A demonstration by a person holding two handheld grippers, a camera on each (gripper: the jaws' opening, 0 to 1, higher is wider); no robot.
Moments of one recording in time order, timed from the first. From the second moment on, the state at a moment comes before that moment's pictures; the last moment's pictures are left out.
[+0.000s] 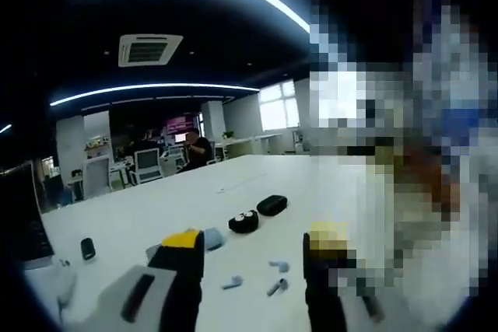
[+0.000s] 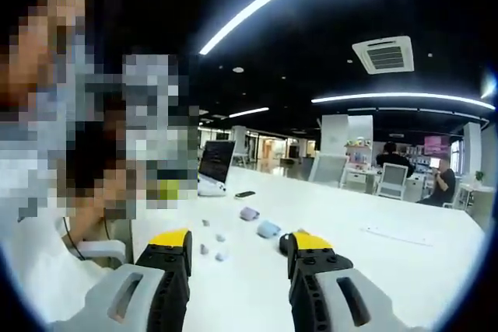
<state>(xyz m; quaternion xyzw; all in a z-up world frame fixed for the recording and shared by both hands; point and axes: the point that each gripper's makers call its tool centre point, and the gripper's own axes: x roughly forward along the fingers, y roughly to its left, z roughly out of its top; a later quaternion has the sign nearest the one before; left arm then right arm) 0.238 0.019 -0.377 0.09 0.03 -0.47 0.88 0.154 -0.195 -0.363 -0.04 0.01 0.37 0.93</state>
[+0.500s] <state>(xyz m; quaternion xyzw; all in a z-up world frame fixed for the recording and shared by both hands) 0.303 0.027 -0.389 0.13 0.08 -0.48 0.87 0.157 -0.196 -0.367 -0.04 0.02 0.37 0.93</state>
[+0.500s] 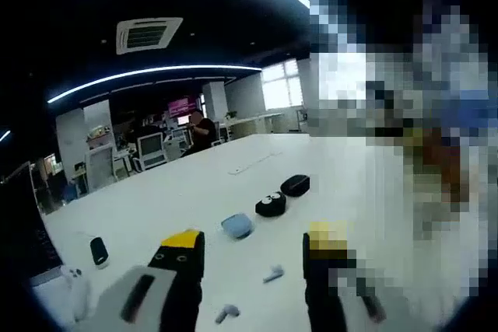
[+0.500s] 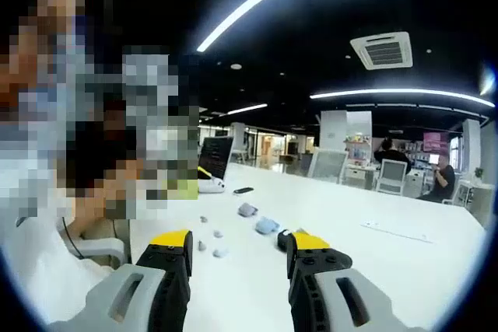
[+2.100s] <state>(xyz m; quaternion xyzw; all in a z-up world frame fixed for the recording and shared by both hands) 0.408 -0.076 -0.502 0.48 0.15 -0.51 0.70 0.148 -0.197 -0.363 -0.03 0.02 0.38 0.92</state>
